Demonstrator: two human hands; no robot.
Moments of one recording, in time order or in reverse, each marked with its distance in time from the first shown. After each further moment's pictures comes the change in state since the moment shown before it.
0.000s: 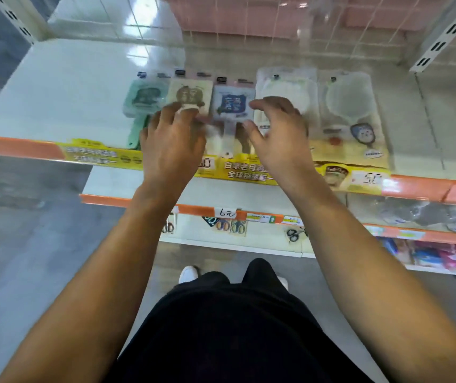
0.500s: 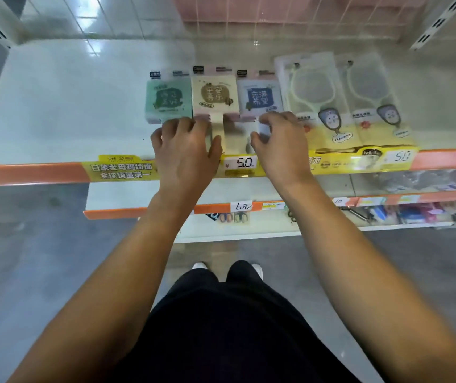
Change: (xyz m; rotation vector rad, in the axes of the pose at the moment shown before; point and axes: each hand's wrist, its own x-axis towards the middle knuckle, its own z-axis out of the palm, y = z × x) left_hand 0.015 -0.072 0.001 0.057 -0.057 0.190; right_hand -0.007 -0.066 0.061 -0.092 0.050 0.312
